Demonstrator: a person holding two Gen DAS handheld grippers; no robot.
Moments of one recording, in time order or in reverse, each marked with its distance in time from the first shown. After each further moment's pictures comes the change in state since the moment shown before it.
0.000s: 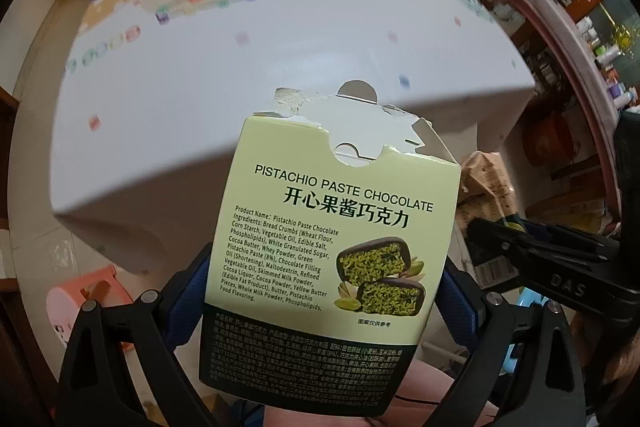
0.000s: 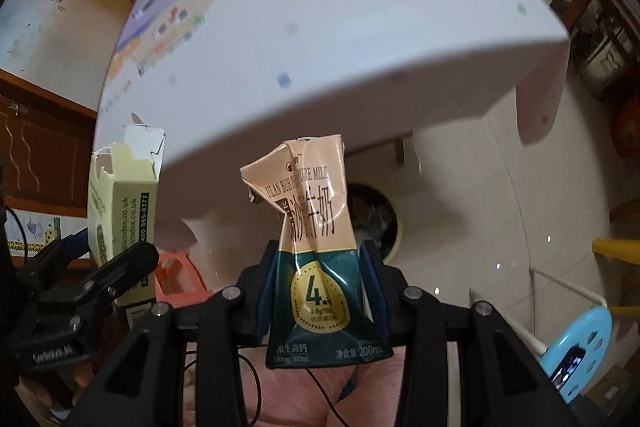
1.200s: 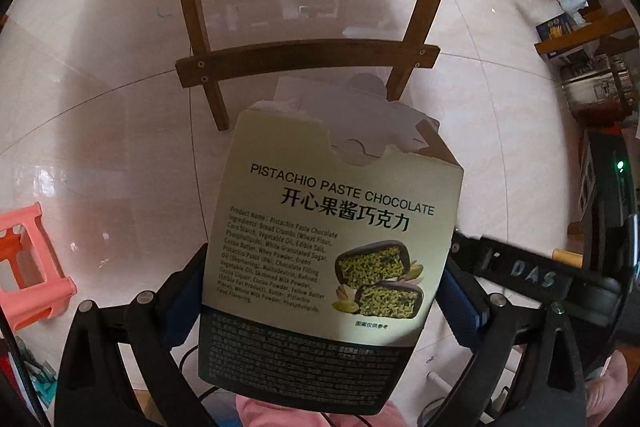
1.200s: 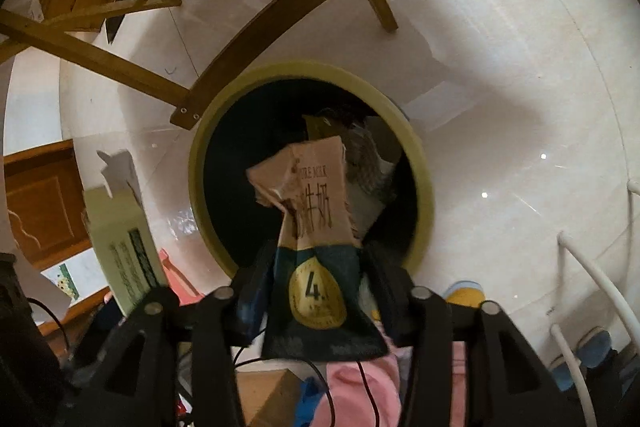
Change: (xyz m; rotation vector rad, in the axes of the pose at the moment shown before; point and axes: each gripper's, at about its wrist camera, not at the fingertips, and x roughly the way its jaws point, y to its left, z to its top) left arm 0.357 0.035 -0.058 -0.187 0.167 0.016; right arm 0.363 -0.130 -0.015 0.289 0.262 0.126
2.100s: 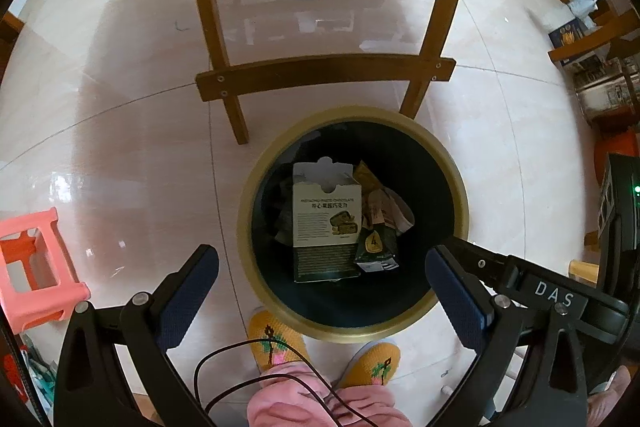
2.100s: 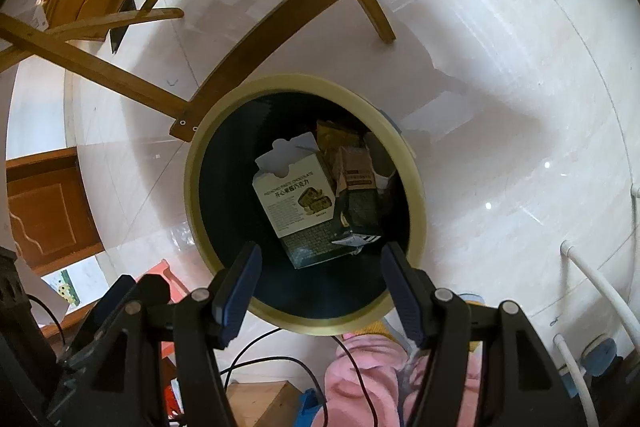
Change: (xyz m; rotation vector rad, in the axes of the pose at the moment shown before) left arm -0.011 0.003 -0.005 -0.014 -0.077 0.072; right arm -0.002 -0.006 -0.003 -0.010 -0.050 0.001
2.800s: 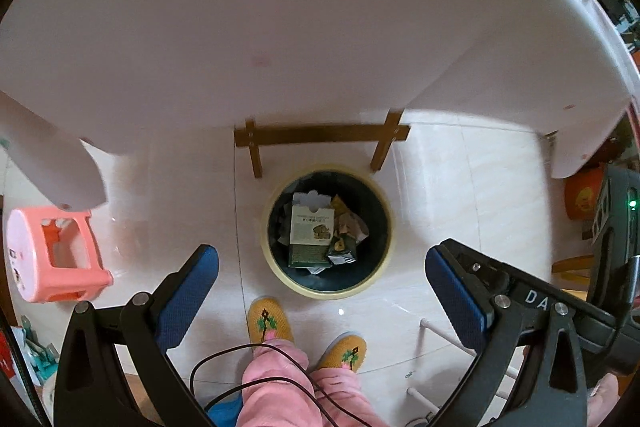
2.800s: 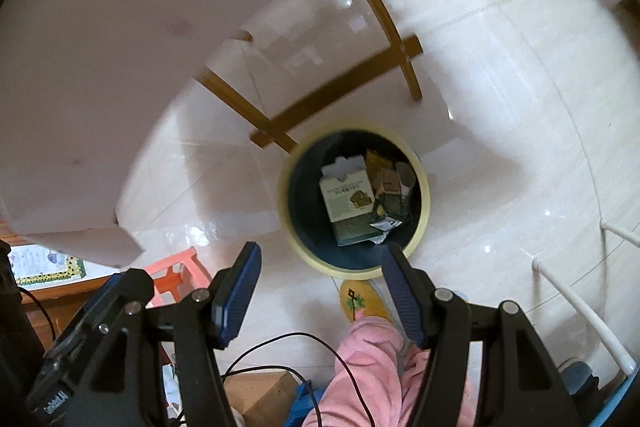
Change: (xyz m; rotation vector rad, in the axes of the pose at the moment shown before) left arm -0.217 -0.014 -0.021 -0.051 -0.160 -0.024; right arm -0.181 0.072 -0.052 -0.145 -0.135 0.044
